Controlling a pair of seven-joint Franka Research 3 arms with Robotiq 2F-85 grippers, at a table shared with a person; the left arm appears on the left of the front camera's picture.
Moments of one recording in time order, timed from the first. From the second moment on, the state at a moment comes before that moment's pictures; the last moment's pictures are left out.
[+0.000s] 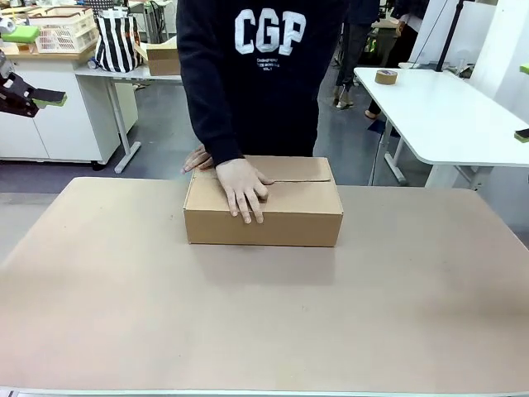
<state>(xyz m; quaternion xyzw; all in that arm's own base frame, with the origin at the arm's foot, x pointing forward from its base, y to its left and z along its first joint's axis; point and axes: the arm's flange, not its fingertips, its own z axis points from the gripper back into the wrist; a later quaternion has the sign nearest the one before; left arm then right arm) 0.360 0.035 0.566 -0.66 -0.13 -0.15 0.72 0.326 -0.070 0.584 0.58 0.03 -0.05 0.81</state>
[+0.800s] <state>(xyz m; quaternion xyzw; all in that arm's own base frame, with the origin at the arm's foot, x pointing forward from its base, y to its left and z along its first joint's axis) 0.360 0.035 0.566 -0.66 -0.13 -0.15 0.72 0.326 -0.070 0.584 0.58 0.03 -0.05 0.81</state>
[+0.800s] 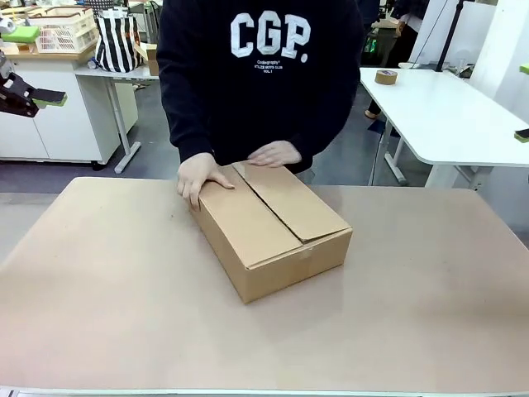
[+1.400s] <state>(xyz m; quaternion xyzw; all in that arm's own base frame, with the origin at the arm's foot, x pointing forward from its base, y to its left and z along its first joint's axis) 0.360 0.035 0.566 -0.66 -0.13 -0.15 0.72 0.326 -0.070 0.584 0.58 0.03 -0.05 0.81</state>
